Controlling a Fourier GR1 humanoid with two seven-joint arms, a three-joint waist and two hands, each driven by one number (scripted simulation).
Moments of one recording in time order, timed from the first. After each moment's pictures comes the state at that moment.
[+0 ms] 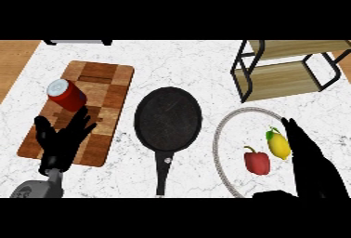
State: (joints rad) left arm -0.08 0.34 -0.12 -1.33 0.33 0.14 0.20; right arm 0.02 -0.49 0.47 -2.12 0.75 -0.01 1.06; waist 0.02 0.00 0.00
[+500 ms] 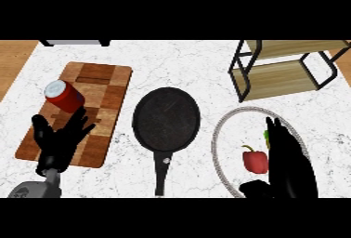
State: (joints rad) left arm -0.07 0.33 -0.09 -1.36 0.31 0.14 0.24; right arm -0.02 -0.33 0.51 -1.97 0.93 0.03 1.08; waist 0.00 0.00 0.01
